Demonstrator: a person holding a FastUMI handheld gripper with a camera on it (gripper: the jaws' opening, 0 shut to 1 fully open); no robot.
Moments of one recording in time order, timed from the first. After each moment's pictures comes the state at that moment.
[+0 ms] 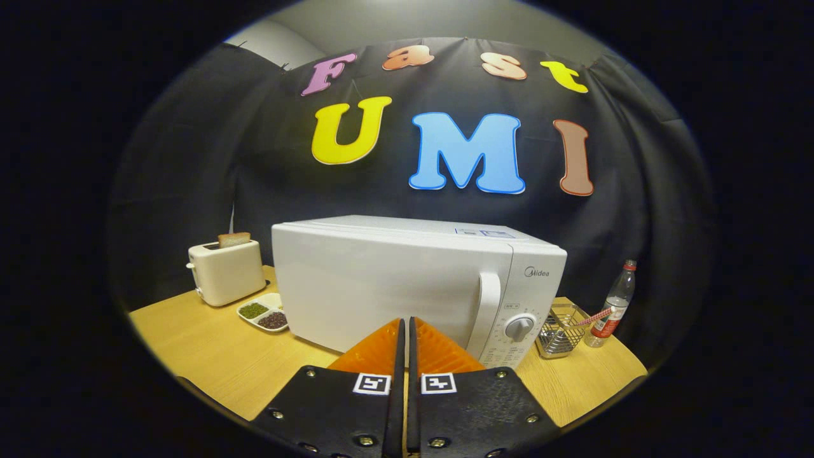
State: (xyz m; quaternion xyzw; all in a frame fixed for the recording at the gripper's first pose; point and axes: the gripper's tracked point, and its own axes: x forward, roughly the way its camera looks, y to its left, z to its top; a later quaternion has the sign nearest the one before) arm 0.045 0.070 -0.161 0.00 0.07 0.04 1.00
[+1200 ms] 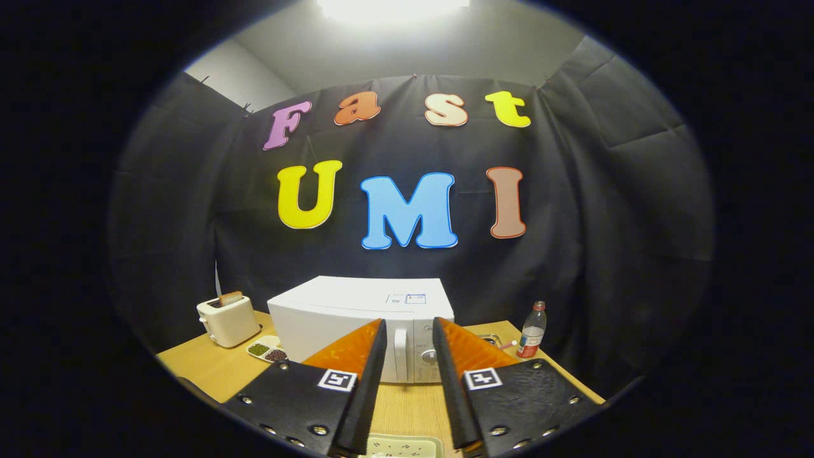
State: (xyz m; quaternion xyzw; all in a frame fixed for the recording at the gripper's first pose) arm -0.063 -0.031 -0.026 0.03 0.01 -0.06 1.00
